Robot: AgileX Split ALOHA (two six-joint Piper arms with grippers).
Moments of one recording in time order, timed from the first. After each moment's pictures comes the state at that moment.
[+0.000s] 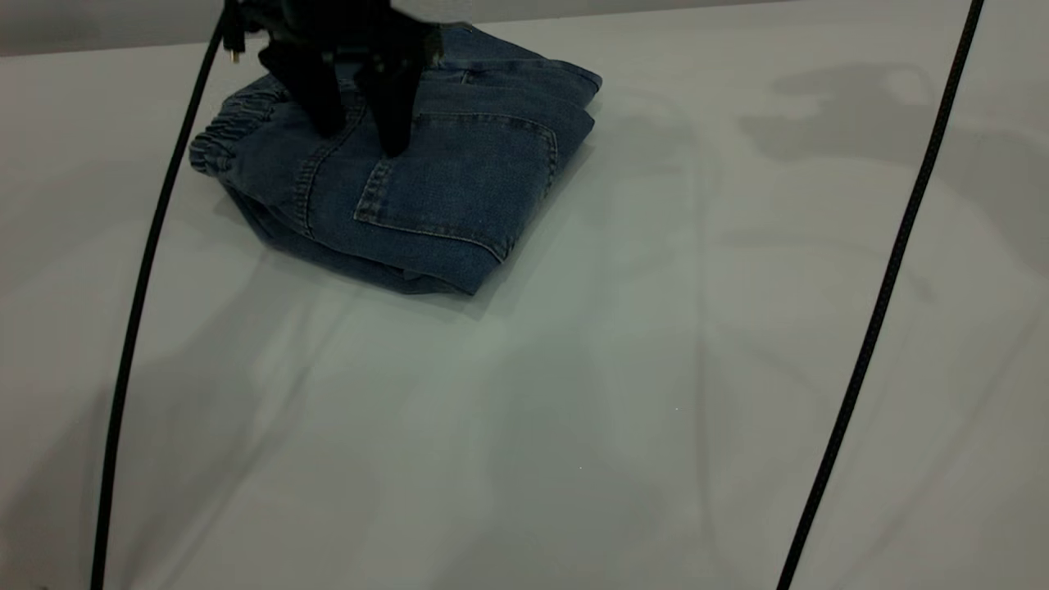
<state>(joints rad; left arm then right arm) -0.35 2.46 -2.02 0.01 1.21 0.11 0.06 2.05 -1.82 0.49 1.01 -0.27</state>
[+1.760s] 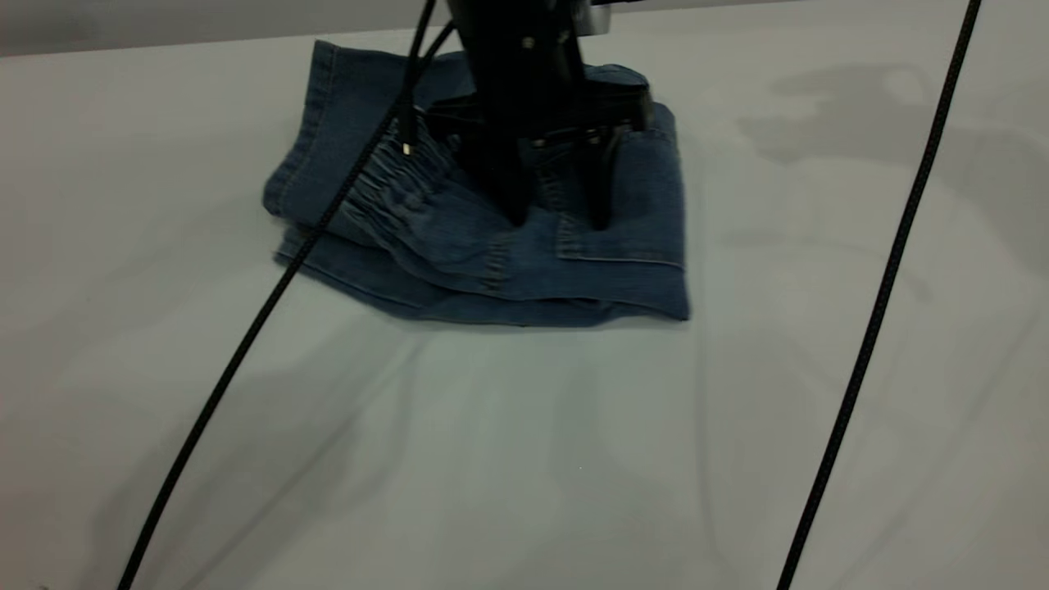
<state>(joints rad) -0.57 2.54 -2.02 -0.27 1.09 -0.14 0.06 2.05 -1.82 0.49 1.02 -0.27</state>
